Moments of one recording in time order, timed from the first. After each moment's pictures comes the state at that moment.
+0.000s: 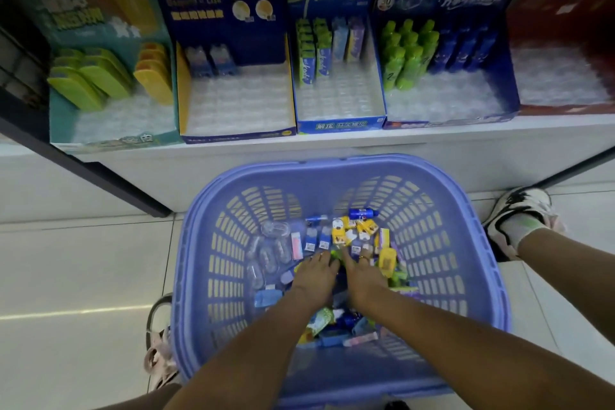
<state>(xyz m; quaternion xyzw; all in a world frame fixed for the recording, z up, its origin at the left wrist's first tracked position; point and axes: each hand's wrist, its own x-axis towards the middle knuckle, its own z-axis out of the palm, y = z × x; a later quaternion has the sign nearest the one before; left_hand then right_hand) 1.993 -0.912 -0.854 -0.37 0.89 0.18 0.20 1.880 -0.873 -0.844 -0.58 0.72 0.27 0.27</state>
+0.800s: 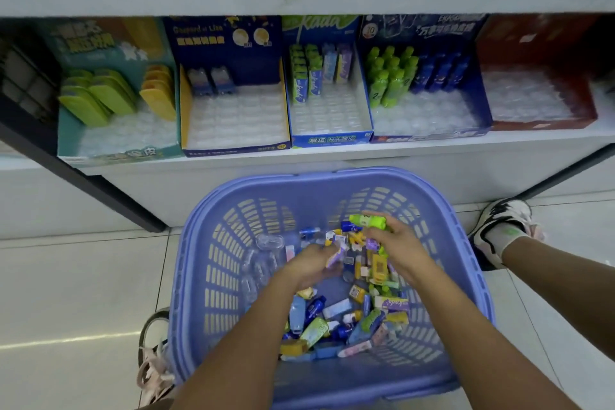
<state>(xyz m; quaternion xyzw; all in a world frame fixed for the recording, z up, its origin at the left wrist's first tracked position) 1.978 -0.950 -0.798 -0.51 0.37 0.78 -0.04 1.821 -0.902 -0.745 -0.25 0.70 -0.43 0.50</state>
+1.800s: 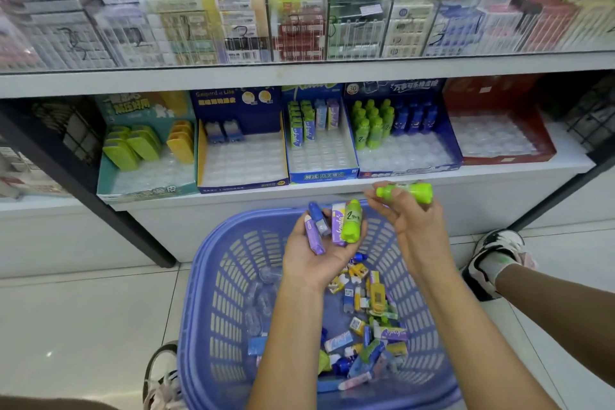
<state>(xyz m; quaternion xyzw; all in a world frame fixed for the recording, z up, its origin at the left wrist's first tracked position) 1.971 -0.940 -0.639 -0.19 -0.13 0.90 -0.36 1.832 -0.908 -0.619 -0.27 0.47 -0.73 0.41</state>
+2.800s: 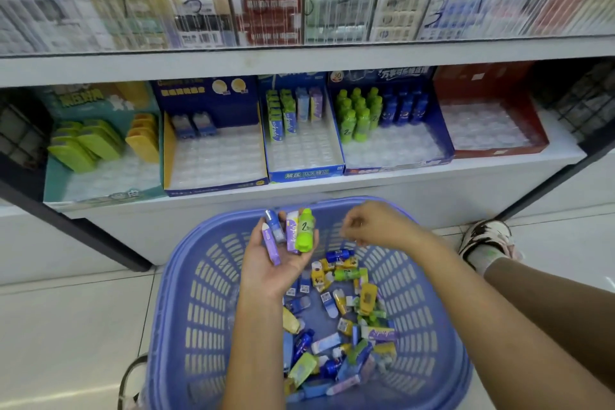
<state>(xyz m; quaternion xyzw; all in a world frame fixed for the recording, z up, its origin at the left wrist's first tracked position) 1.992 -0.966 -0.686 -0.23 -0.10 0.88 -0.41 1.789 -0.958 -0.668 -0.61 0.69 -0.11 0.37</state>
